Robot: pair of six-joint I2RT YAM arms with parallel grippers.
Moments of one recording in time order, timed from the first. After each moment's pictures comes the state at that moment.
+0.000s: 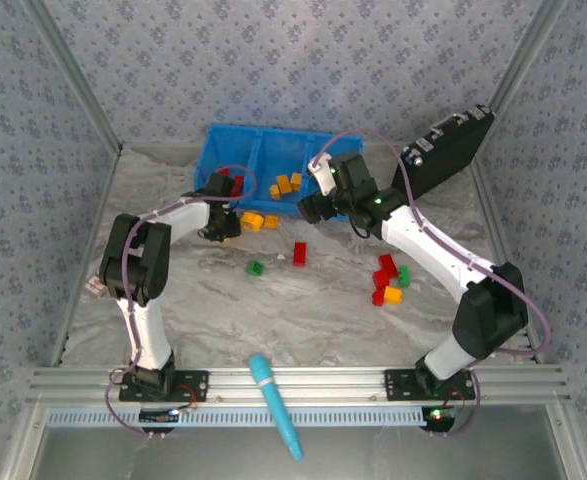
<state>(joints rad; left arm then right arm) -0.32 1.93 1.27 -0.53 -0.05 -0.47 0.59 1.56 1.35 -0.46 0.04 -0.11</state>
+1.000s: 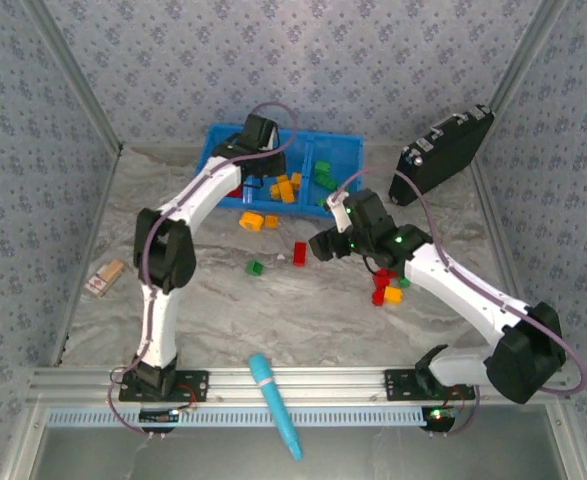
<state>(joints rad) -0.48 2.18 2.02 -0.66 -0.02 -0.43 0.65 1.27 1.02 -0.51 -0.02 0.11</state>
